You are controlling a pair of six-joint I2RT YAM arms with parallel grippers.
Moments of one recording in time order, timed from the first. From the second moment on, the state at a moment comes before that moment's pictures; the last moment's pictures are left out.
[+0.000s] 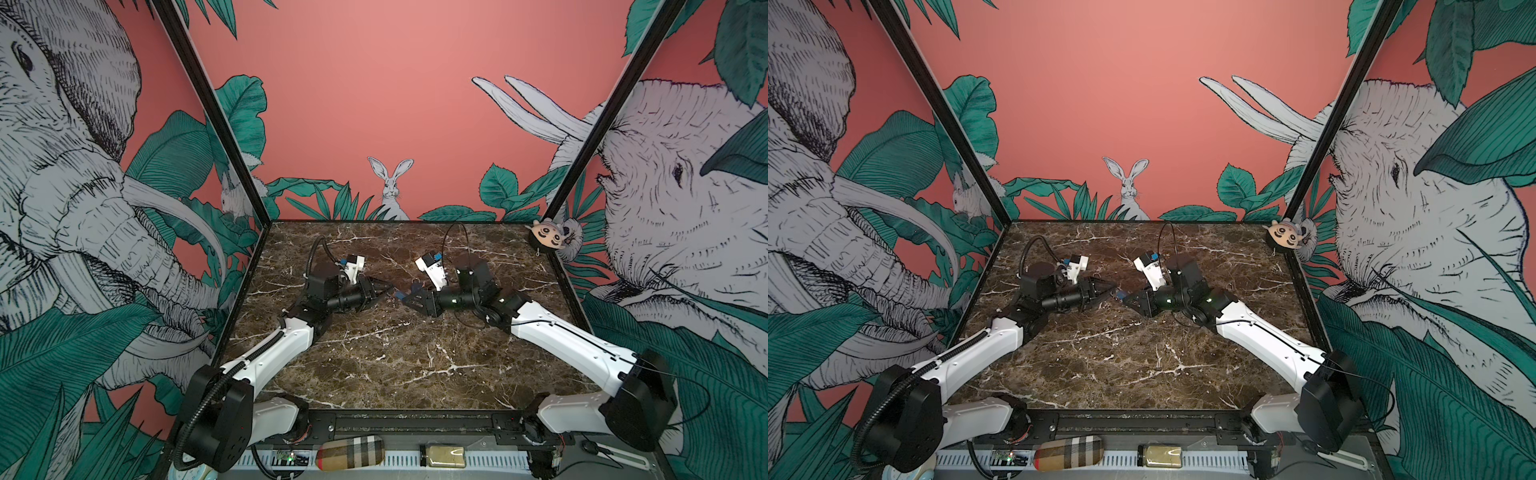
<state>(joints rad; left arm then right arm) -0.42 1.22 0.68 0.22 0.76 -1.12 0.71 1.33 1.03 -0.24 -0.53 0.35</state>
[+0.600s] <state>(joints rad) -0.42 1.22 0.68 0.24 0.74 -1.16 0.71 1.34 1.03 -0.23 -0.53 0.35</state>
